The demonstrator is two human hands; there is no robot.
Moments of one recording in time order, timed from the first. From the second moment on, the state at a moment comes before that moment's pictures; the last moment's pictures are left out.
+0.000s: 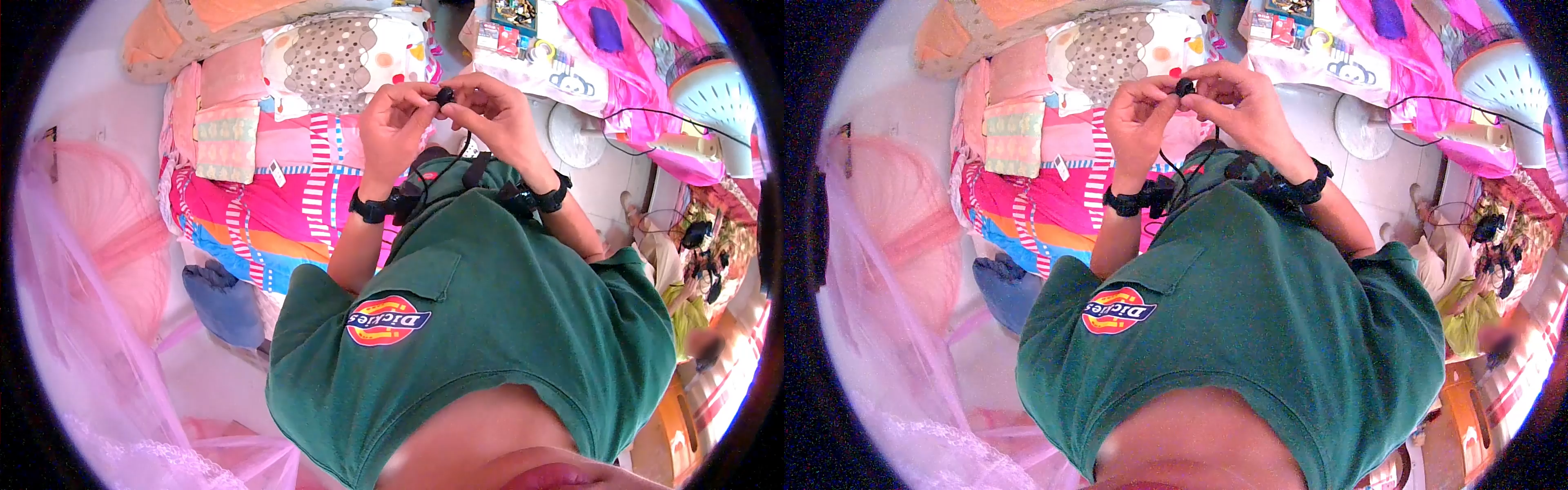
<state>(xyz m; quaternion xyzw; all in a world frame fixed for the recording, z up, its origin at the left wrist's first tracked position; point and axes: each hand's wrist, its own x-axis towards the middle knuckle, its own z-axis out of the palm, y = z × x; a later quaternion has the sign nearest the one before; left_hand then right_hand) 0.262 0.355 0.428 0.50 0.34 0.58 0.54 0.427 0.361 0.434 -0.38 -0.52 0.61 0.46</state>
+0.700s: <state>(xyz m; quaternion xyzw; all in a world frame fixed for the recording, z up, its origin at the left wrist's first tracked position) 0.260 0.342 0.426 0.52 0.36 0.56 0.53 0.432 0.359 0.430 -0.40 -0.55 0.58 0.45</state>
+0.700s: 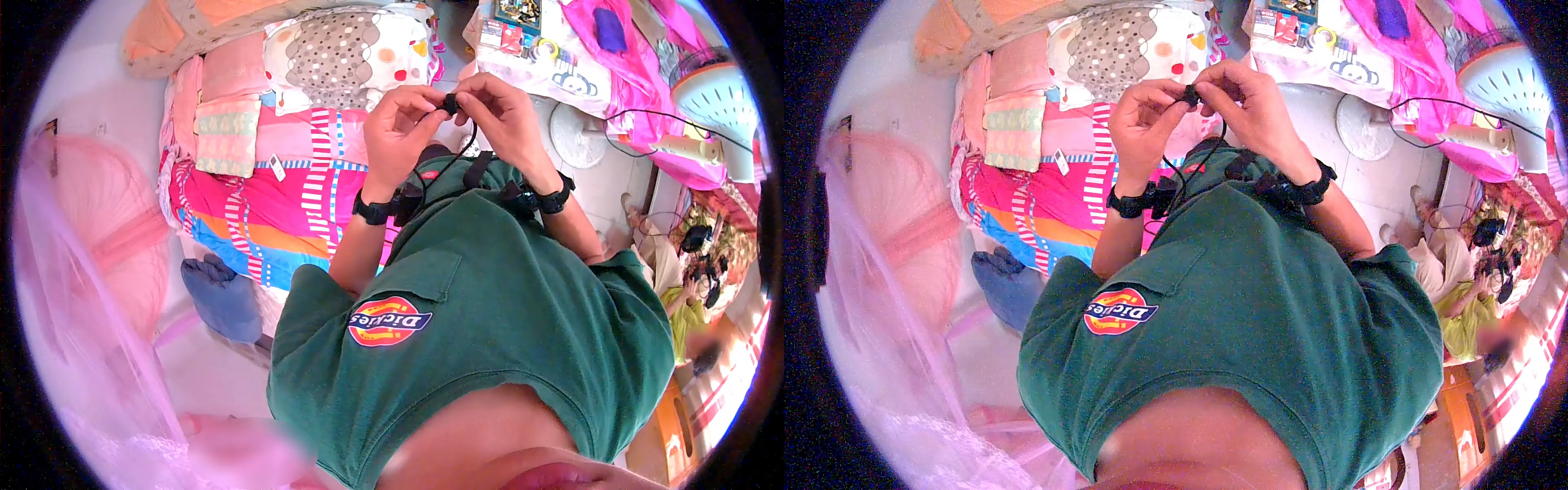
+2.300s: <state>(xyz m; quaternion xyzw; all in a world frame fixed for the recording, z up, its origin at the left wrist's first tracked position) -0.019 0.089 0.068 0.63 0.76 0.04 0.13 0.374 0.381 0.357 -0.39 -0.78 0.49 0.07</state>
